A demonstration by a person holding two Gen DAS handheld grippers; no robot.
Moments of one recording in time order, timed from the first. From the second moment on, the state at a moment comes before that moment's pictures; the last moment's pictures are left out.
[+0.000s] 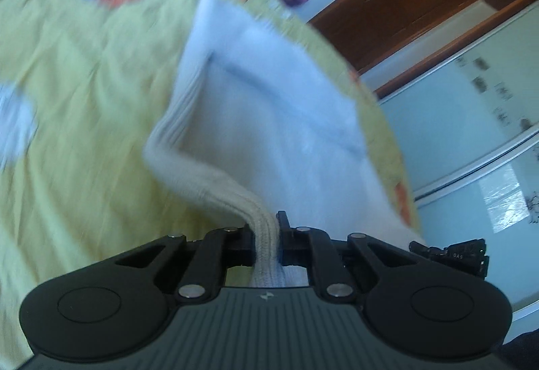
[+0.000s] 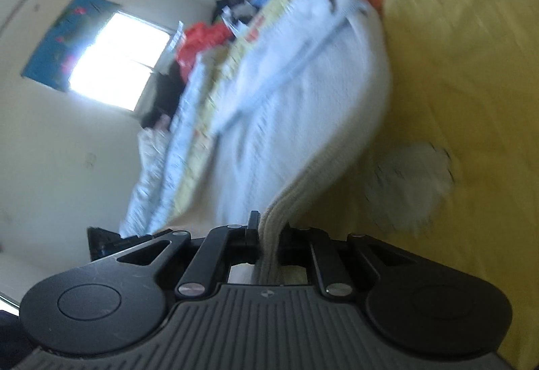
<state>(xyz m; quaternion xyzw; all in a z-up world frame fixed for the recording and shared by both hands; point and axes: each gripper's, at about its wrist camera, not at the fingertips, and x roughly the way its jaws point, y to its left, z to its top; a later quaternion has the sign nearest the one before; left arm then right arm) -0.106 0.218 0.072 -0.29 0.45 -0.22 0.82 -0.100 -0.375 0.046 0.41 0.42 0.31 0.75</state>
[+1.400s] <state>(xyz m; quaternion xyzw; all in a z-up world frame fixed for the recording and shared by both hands) 0.025 0.202 0.003 -0.46 0.35 -0.05 0.82 0.020 -0.420 -0.005 0.51 0.31 0.14 0.79</state>
